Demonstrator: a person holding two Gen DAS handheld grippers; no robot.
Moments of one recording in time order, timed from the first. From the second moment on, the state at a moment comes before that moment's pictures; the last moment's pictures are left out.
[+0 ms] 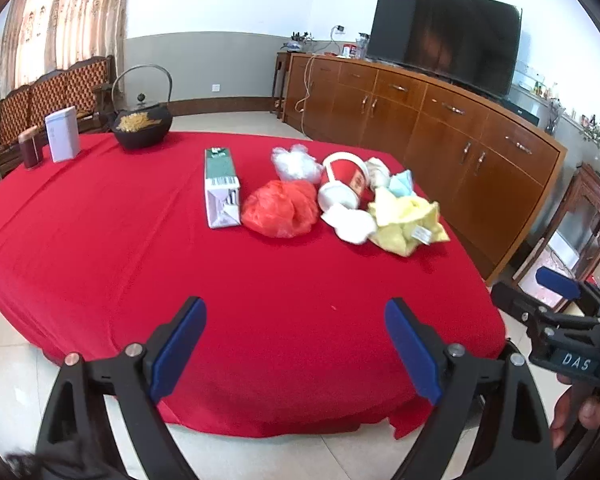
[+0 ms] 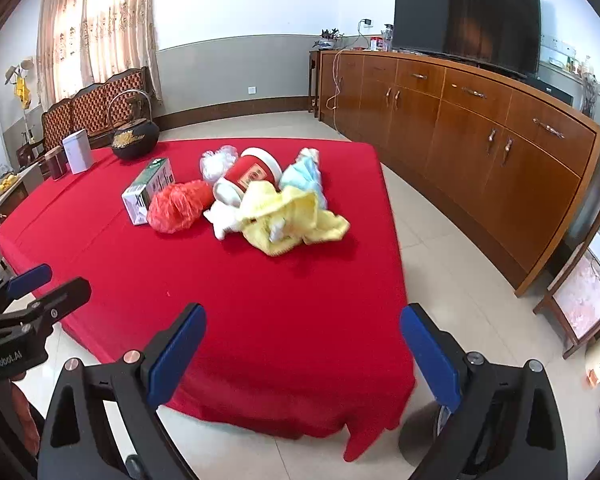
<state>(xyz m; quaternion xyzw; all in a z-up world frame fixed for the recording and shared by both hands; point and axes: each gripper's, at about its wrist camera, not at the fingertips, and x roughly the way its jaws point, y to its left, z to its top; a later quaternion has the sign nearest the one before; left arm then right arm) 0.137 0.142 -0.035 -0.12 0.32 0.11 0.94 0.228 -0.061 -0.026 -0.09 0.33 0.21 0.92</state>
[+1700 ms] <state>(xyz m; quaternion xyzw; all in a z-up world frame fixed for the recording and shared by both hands) 0.254 0.164 -0.070 -0.09 0.38 0.10 0.91 0.351 -0.004 -0.081 -0.07 0.39 0.23 0.89</state>
